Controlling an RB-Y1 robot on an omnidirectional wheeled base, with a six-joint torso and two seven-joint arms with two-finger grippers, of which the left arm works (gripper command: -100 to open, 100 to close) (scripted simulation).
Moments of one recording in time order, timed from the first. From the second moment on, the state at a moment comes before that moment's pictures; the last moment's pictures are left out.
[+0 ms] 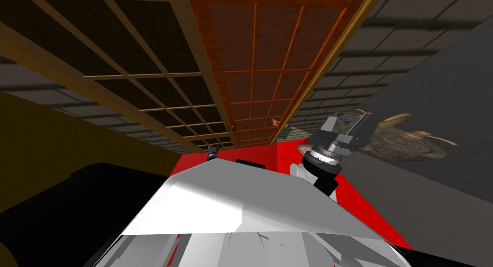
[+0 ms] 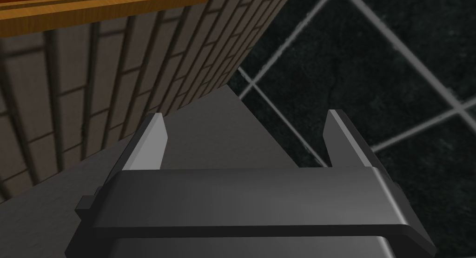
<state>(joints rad) 0.15 0.08 0.52 -0.76 -0.09 -0.76 -1.44</state>
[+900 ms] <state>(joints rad) 0.02 0.05 0.48 -0.77 -0.10 -0.78 -1.44</state>
